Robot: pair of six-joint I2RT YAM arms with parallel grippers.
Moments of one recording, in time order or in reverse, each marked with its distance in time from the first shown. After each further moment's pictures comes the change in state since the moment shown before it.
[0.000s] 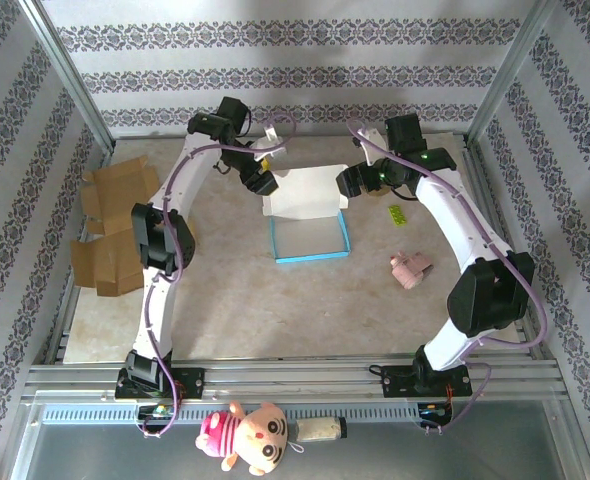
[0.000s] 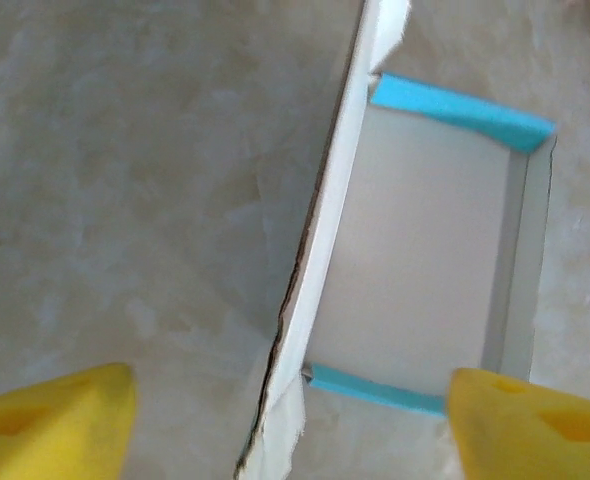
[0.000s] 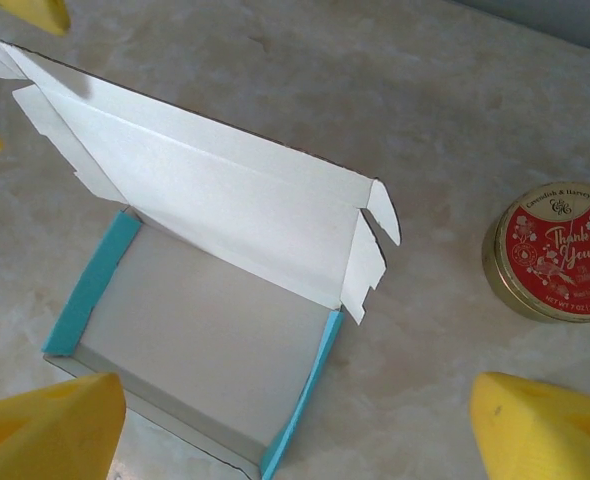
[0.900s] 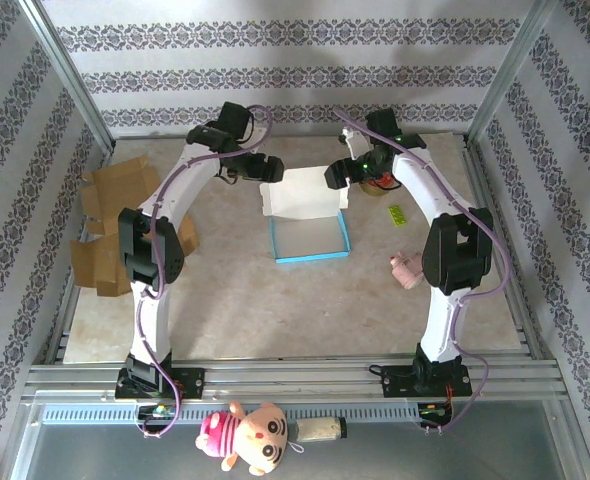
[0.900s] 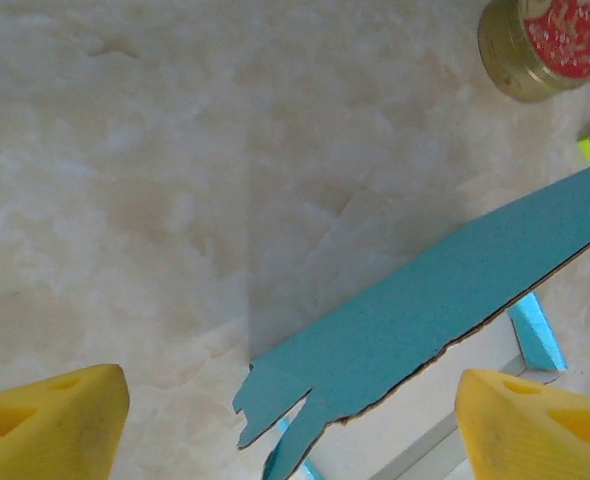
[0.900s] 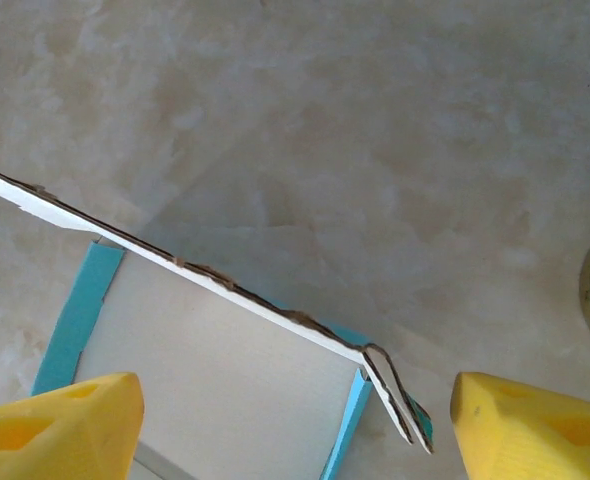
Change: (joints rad) left arm -0.053 -0.174 -0.301 0.265 -0.252 -0.833; right arm -0.006 0.336 0.227 -0.038 -0.093 0.057
